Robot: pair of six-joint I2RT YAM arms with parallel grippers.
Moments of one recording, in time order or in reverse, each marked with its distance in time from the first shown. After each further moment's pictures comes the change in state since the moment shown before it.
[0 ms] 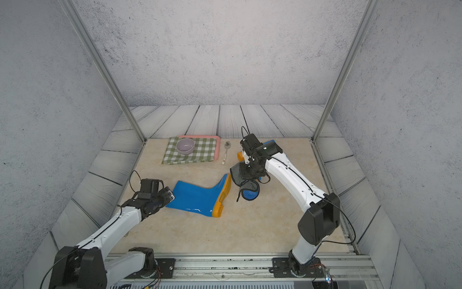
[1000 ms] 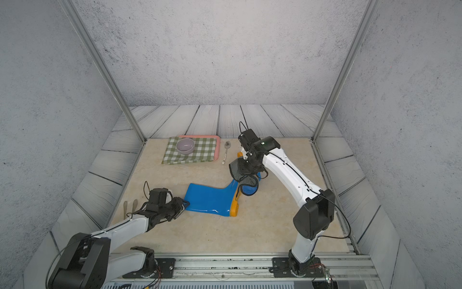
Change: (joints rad) left arm -0.135 -0.005 -0.217 0.352 0.384 -0.203; right arm 0.000 0.080 0.130 -0.044 0.026 -0.009
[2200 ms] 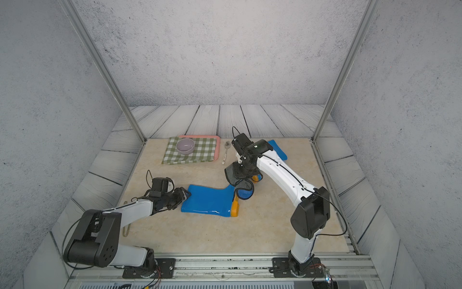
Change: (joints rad) left arm 0.068 0.309 0.204 0.058 0.031 0.199; right arm 0.068 0.016 -0.023 0.019 0.000 0.045
